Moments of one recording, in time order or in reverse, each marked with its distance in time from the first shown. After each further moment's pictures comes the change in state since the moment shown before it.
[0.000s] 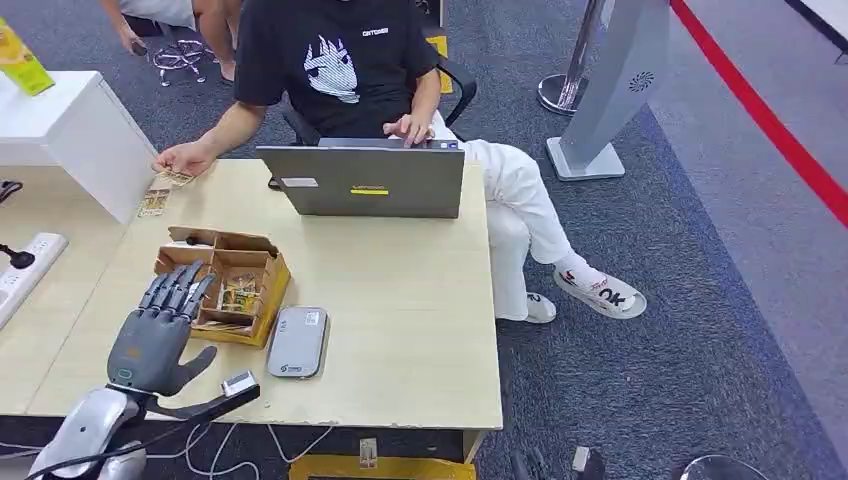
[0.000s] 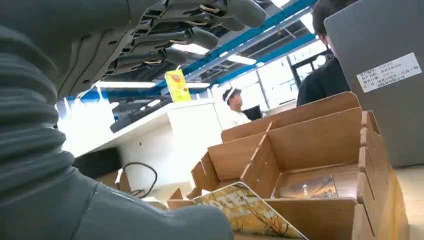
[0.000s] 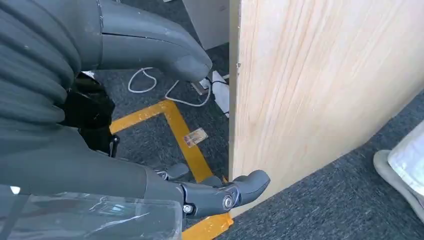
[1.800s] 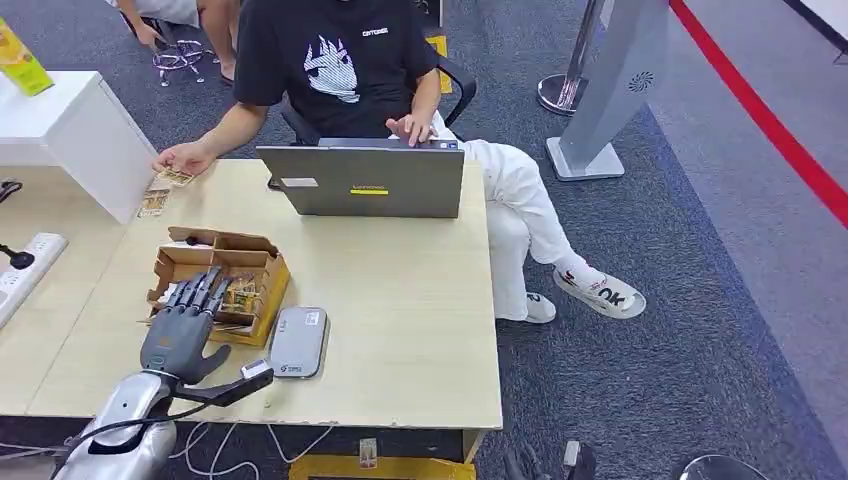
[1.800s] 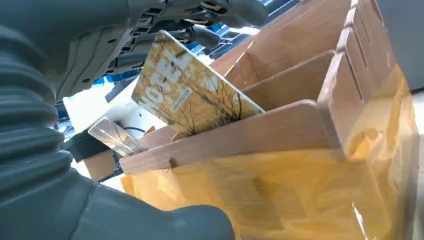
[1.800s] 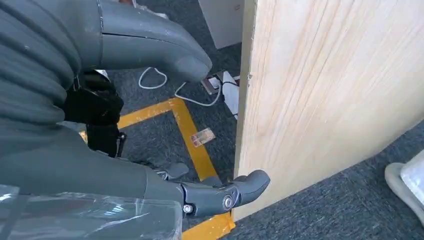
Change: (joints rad) left arm -0.182 -0.079 -0.017 0.422 -0.035 0.115 -0.021; right arm -0.006 0.008 -0.019 0.000 0.082 -0.001 0.019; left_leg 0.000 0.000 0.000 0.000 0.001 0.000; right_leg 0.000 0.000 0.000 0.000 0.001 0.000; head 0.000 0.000
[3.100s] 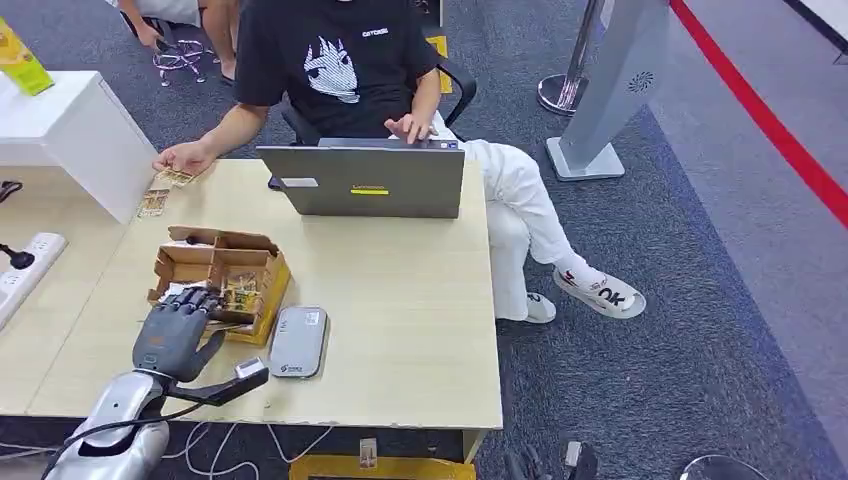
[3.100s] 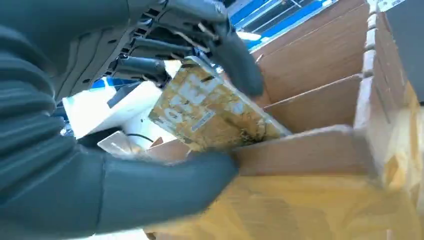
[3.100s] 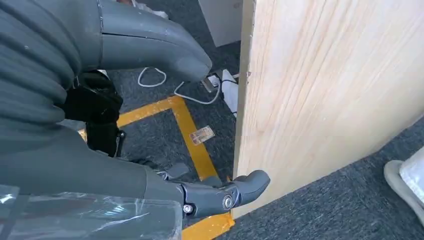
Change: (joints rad) left arm 0.017 0.024 0.000 -0.056 0.013 -0.025 0.000; right arm 0.000 0.000 -0.021 0.000 0.020 -0.005 -0.001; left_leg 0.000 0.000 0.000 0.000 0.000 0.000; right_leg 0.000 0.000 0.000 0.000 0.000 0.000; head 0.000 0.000
